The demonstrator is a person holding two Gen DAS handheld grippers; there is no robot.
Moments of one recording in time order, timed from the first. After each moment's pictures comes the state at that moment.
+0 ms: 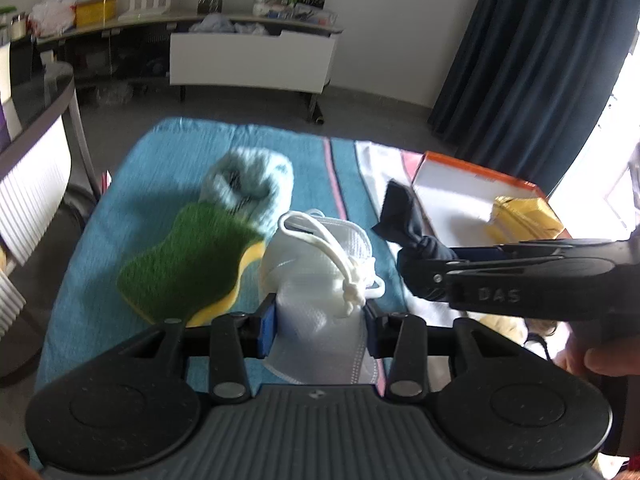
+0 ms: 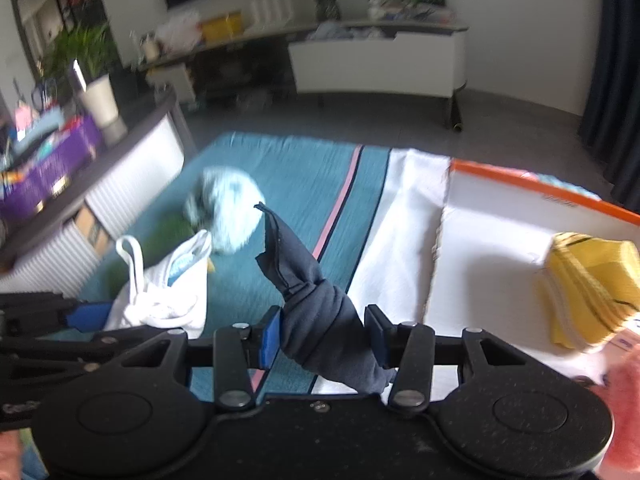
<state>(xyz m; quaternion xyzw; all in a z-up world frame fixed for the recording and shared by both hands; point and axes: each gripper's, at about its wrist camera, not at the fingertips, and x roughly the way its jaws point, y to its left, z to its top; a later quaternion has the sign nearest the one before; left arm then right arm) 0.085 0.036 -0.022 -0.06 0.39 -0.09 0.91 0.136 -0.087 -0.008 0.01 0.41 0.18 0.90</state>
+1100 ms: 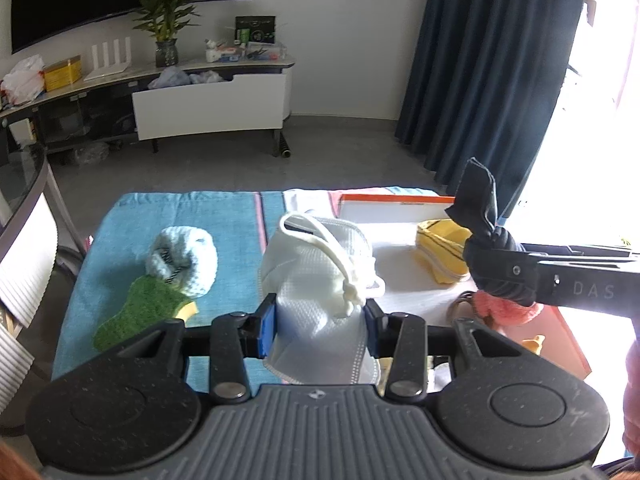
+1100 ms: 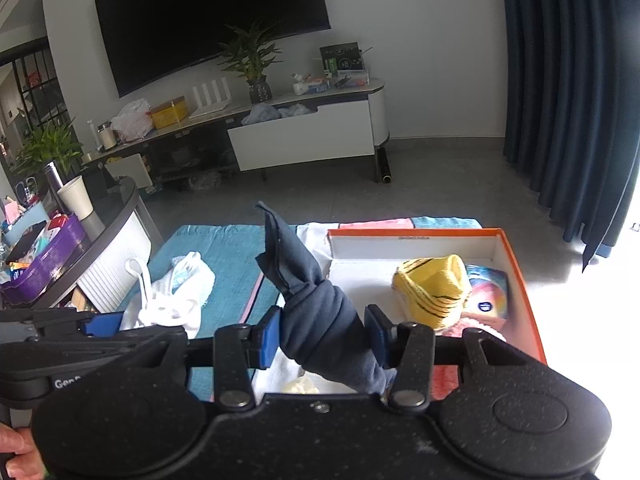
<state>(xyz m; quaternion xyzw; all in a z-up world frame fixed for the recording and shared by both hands) 0.066 -0.032 0.029 0.00 0.35 -0.12 0.93 0.060 -0.178 0.069 0.08 0.33 0.10 0.94</state>
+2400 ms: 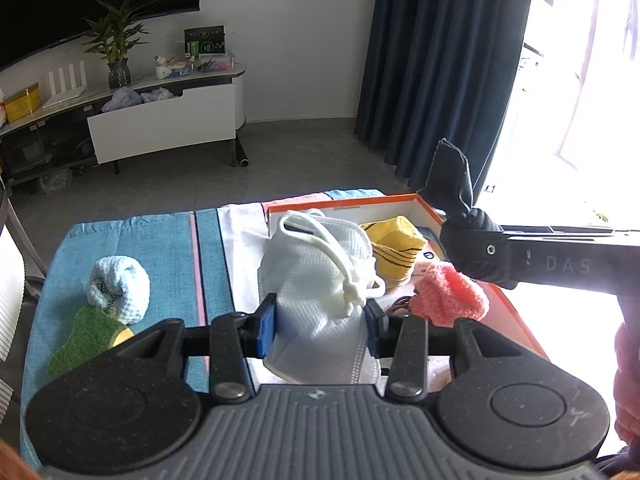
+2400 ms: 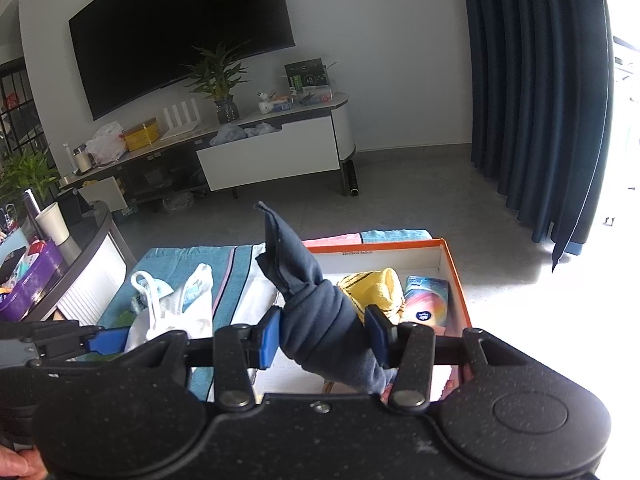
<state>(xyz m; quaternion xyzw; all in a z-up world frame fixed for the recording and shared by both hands) 0.069 -0.083 0.032 0.03 0.34 -0.17 0.92 0.048 -0.223 0.078 0.09 0.31 0.06 0.94</state>
